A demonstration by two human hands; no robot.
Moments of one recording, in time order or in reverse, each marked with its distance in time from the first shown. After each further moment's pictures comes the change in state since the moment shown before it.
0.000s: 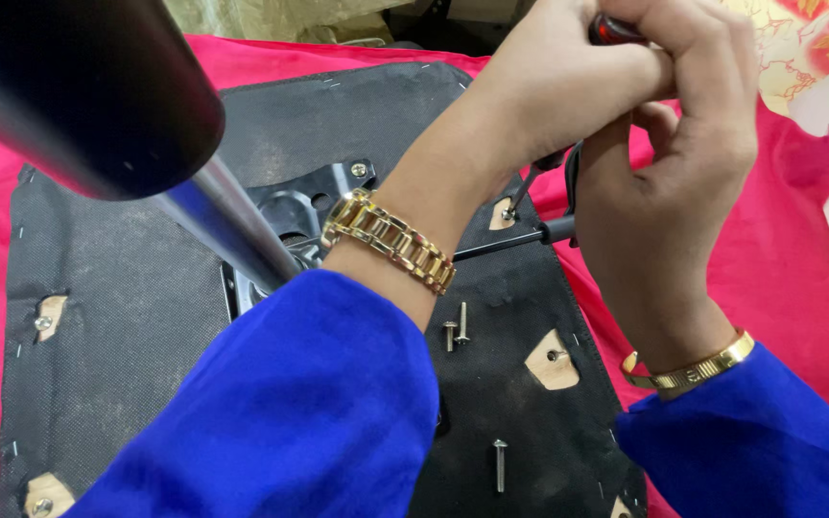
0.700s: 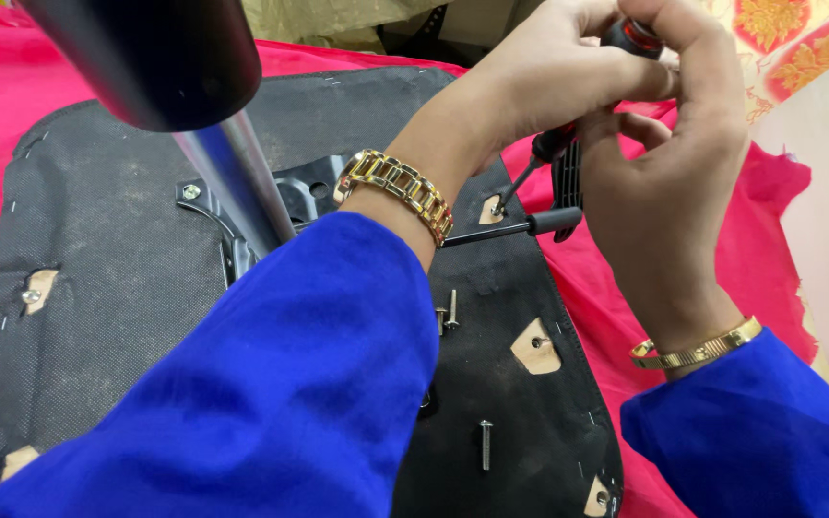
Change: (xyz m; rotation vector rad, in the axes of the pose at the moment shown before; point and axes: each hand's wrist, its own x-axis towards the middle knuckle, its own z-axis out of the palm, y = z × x) left_hand -0.002 0.008 -0.008 -0.013 -0.133 -0.152; right_hand 0.000 -0.004 -0.018 -0.075 -0.039 -0.091
